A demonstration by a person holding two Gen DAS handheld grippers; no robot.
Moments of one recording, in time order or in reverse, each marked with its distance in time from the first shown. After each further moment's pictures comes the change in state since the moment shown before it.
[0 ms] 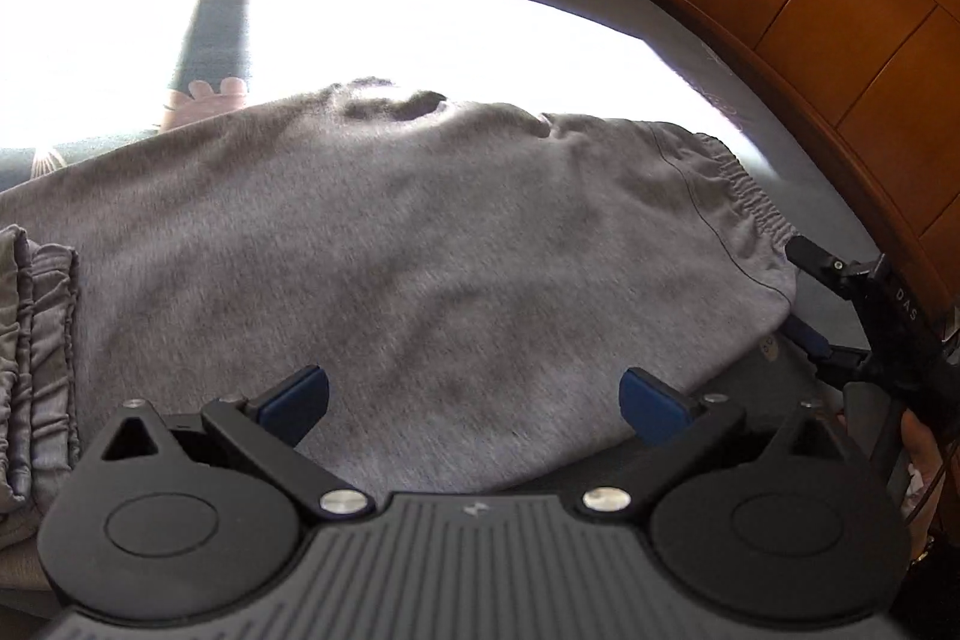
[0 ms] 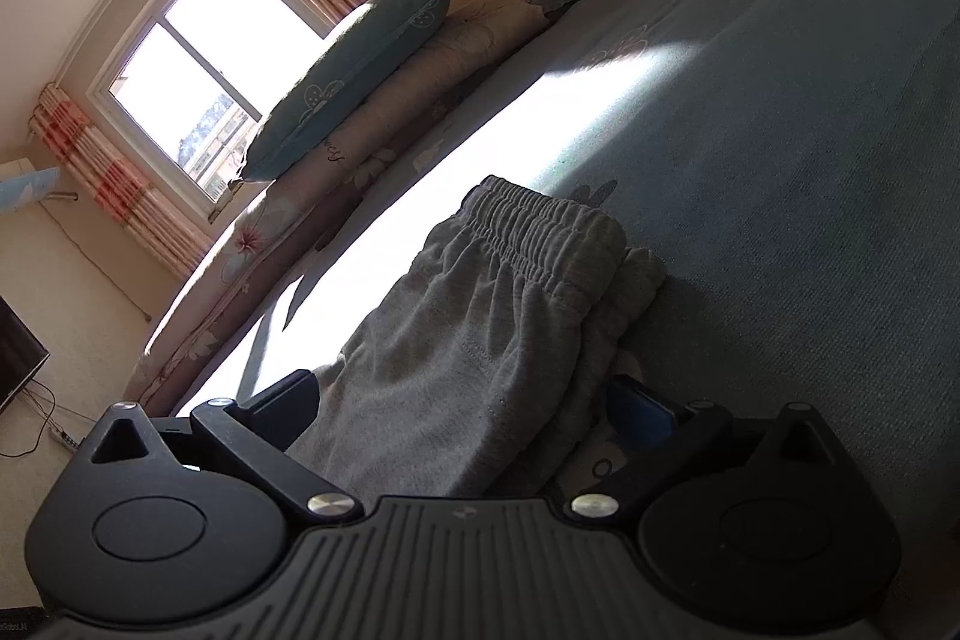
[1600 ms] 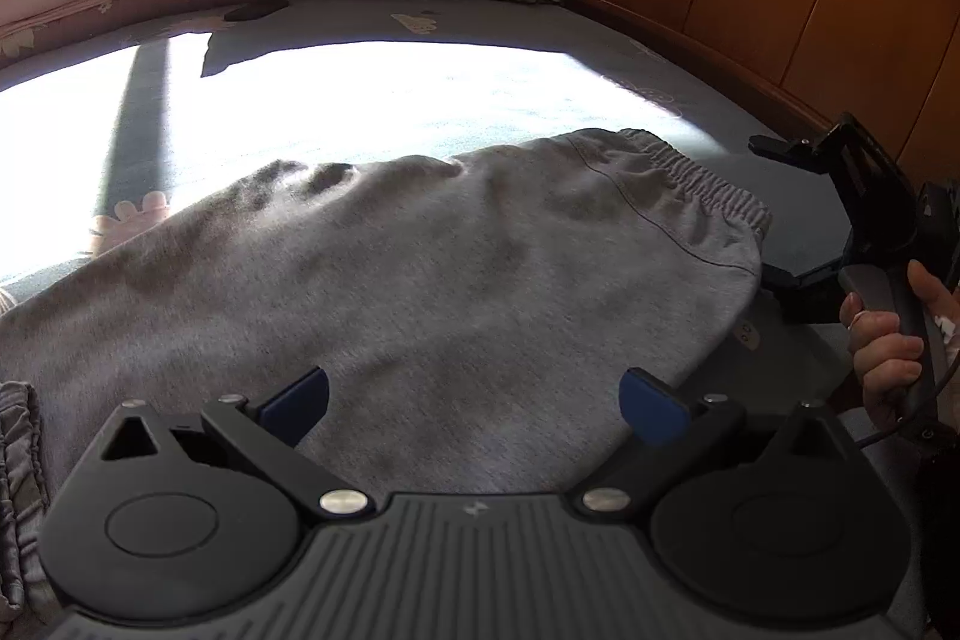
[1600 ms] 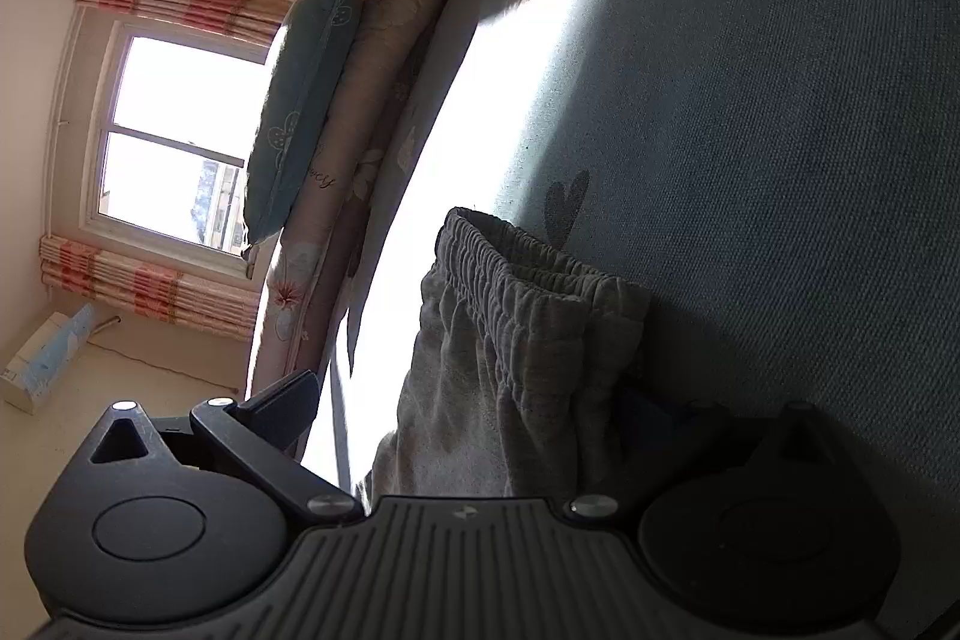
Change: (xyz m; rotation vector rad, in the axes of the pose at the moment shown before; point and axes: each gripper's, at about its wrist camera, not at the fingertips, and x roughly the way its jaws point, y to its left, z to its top) left arm -0.007 -0.052 0.000 0.256 -0.184 0.020; right arm 0.031 -0.052 0.042 0.411 0.114 0.161
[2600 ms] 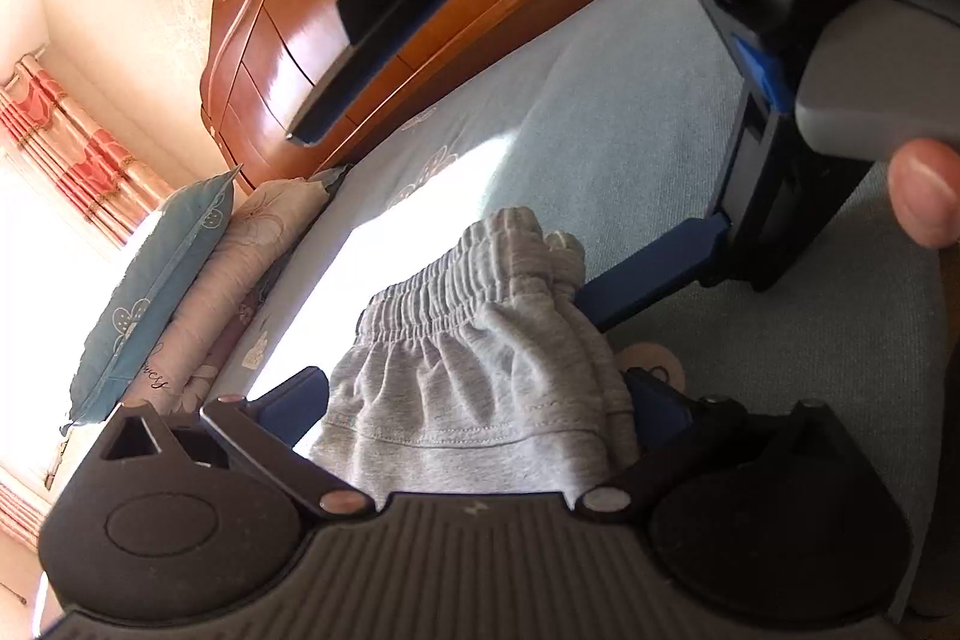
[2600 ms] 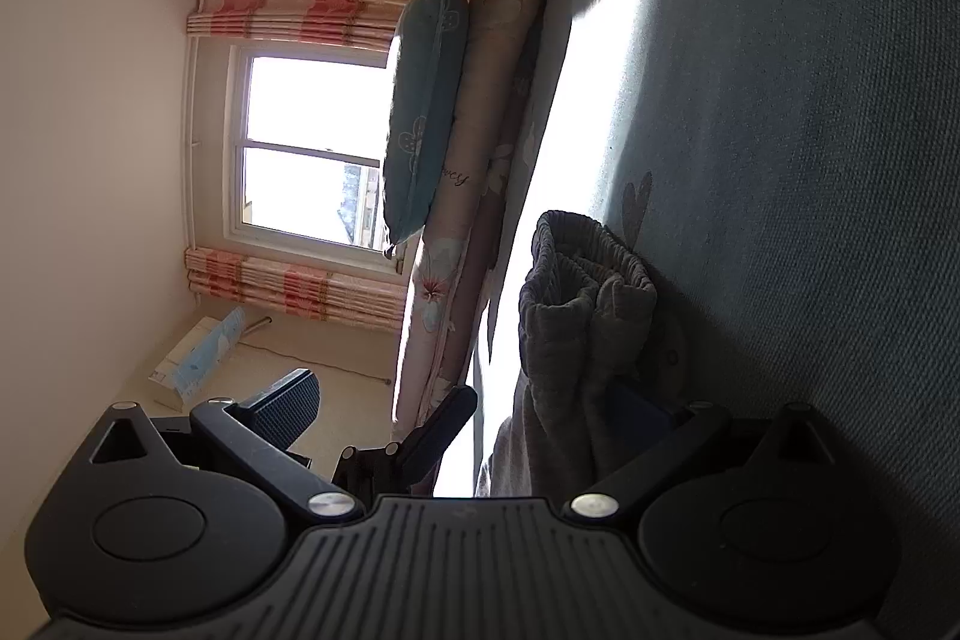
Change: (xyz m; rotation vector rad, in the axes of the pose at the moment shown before) left arm 0.133 -0.204 -0.002 0.973 -0.266 0.231; right arm -0.023 -0.035 0.016 0.060 0.050 0.303
